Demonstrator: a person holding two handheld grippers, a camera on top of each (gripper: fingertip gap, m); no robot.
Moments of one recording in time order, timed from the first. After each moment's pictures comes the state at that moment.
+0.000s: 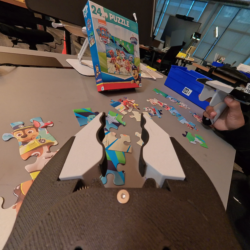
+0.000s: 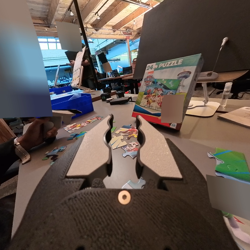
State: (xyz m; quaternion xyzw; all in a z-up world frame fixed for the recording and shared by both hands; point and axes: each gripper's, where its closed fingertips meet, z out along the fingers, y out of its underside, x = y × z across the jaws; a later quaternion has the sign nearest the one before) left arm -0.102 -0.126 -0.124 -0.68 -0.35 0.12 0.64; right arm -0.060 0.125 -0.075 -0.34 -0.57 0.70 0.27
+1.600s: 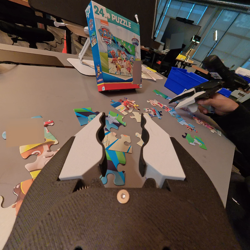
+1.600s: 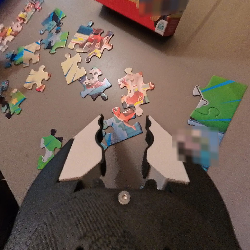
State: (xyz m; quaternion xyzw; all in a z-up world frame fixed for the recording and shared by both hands) left arm -0.104 -0.129 -0.124 -0.67 -0.35 0.11 0.64; right arm -0.096 0.165 -0.195 -0.47 -0.80 0.37 0.08
